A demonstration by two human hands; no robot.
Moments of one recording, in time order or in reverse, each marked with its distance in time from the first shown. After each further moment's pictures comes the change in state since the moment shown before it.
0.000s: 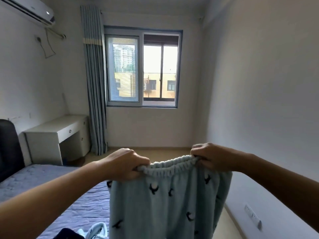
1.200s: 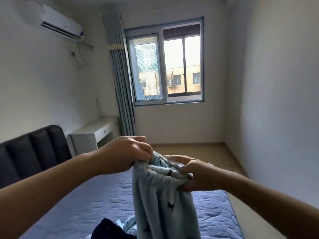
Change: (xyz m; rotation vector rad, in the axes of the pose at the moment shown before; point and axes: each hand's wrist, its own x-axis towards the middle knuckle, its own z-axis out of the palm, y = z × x) left_hand -0.027 -0.001 -0.072 0.141 0.001 0.157; right_hand 0.068 -0.041 0.081 0.344 0.127 -0.306
